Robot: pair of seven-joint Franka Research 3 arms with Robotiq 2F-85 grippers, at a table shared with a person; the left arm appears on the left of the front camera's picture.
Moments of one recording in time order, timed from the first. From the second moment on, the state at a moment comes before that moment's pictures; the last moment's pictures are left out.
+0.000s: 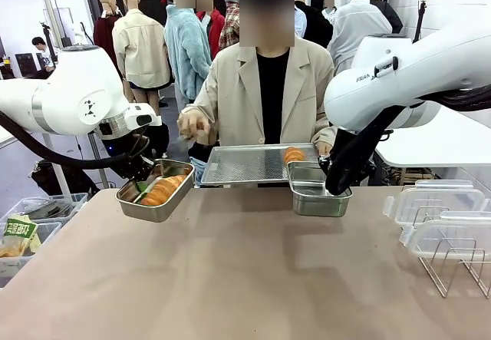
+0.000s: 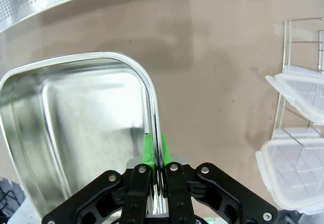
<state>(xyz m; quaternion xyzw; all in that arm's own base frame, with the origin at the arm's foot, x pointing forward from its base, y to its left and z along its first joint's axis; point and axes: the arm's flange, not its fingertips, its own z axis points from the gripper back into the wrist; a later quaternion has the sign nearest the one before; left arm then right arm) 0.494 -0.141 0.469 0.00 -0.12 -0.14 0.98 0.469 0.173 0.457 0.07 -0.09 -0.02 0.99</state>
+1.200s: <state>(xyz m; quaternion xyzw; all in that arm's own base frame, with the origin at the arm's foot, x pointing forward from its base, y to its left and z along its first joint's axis) 0.494 -0.141 0.469 0.00 -0.12 -0.14 0.98 0.469 0.173 0.457 0.07 -0.09 -0.02 0.99</state>
